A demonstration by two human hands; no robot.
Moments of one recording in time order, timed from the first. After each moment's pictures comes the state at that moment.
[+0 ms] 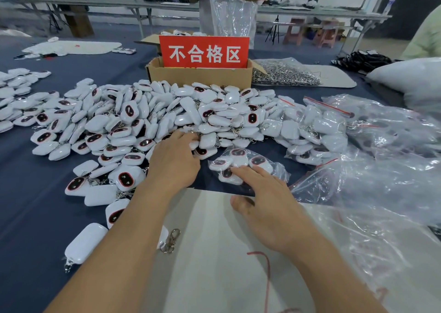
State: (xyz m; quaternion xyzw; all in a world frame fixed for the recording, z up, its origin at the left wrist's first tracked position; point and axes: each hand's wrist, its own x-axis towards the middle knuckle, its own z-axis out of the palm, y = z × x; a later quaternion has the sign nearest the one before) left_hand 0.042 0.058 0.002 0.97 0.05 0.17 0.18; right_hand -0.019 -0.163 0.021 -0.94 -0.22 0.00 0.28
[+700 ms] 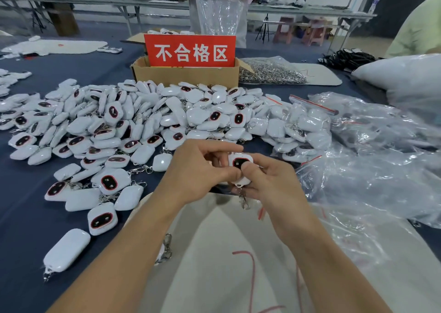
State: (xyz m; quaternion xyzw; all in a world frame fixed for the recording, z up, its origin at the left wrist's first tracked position) left_hand 0.009 -0.003 0.036 0.80 -0.10 0.06 0.59; right_hand -0.008 -0.174 0.029 -0.72 -0.03 0.06 0.69
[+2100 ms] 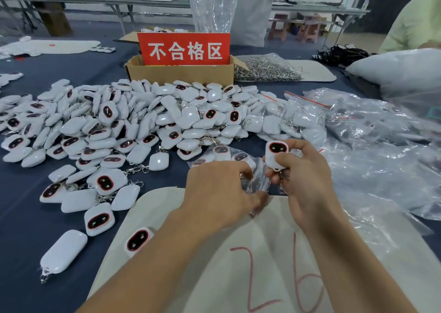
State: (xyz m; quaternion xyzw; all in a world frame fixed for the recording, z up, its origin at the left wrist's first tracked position) left_hand -0.013 -0.053 0.025 0.98 -0.06 0.13 0.15; right_hand 0.003 -0.199 0.045 -0.60 0.13 -0.03 0.79
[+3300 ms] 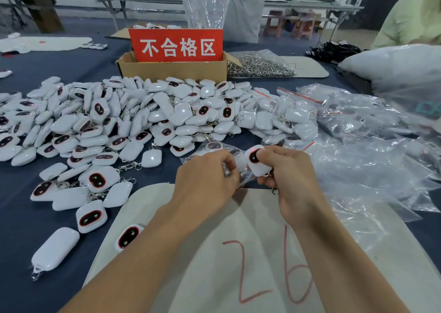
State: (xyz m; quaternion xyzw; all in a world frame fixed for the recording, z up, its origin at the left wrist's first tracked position) left_hand -0.008 -0.048 0.022 0.96 0.02 0.09 0.27; right_hand -0.002 -0.196 0.043 -0.67 0.11 0.00 0.73
